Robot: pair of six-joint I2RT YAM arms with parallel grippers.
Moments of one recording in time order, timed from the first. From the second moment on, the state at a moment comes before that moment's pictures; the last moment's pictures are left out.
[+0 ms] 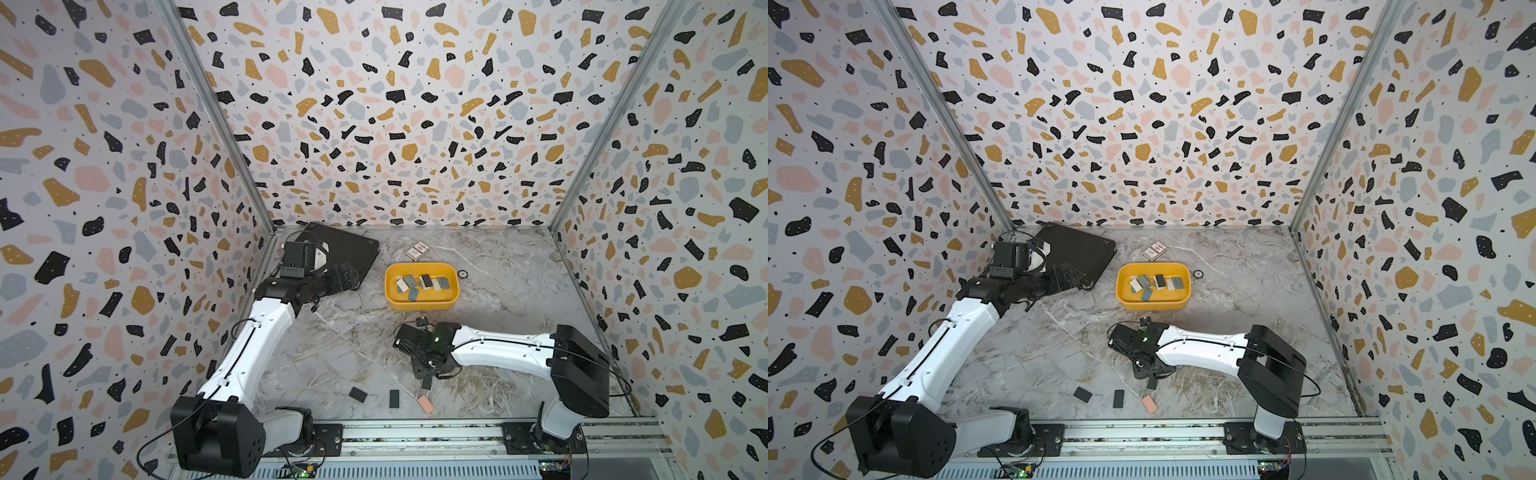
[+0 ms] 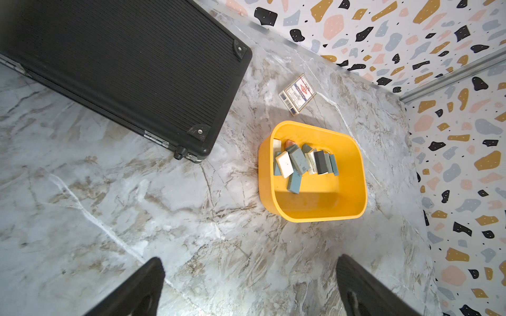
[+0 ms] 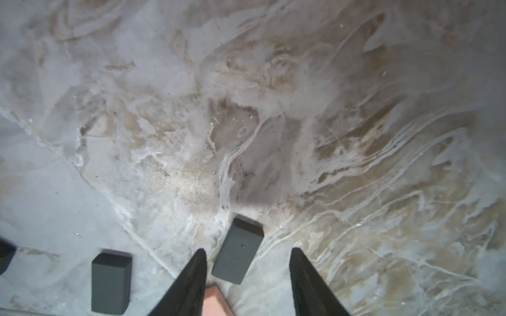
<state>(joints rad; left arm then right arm) -0.12 1.24 1.12 -0.67 0.30 -0.39 1.17 1.73 1.18 -0.88 0.17 0.94</state>
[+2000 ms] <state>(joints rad) -0.10 1.23 1.10 -0.68 0.27 -0.38 0.84 1.75 1.46 -1.02 0.16 0.67</state>
